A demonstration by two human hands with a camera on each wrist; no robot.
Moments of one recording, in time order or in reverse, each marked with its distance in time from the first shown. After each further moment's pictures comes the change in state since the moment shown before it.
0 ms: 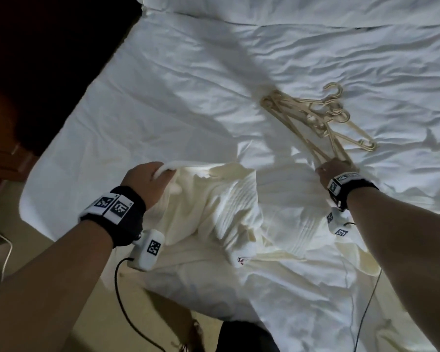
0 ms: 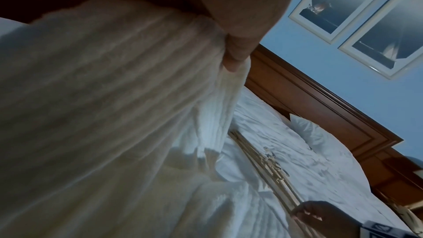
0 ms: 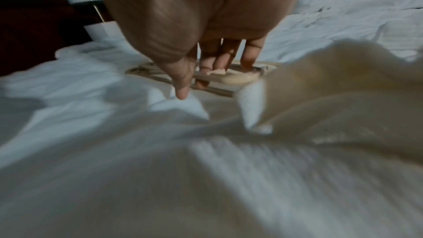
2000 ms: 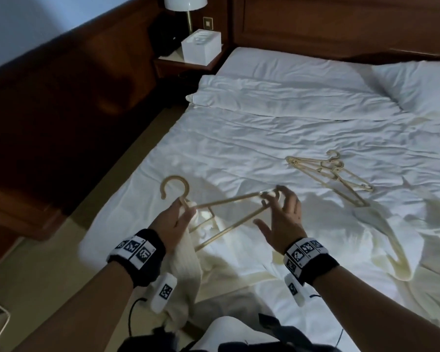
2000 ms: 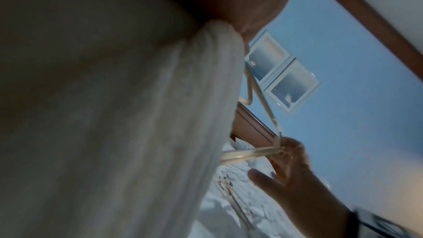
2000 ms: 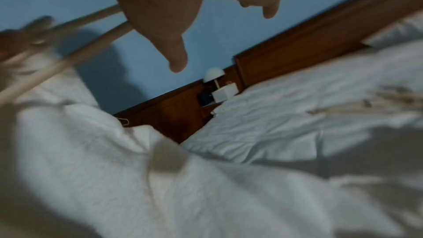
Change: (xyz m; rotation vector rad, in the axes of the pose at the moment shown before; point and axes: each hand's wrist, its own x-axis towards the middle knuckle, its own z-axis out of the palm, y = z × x) left_hand -0.126 -0.169 -0.152 -0.230 -0.011 0.233; right_hand -0.316 -0.319 -0.024 0.368 0.816 -0.434
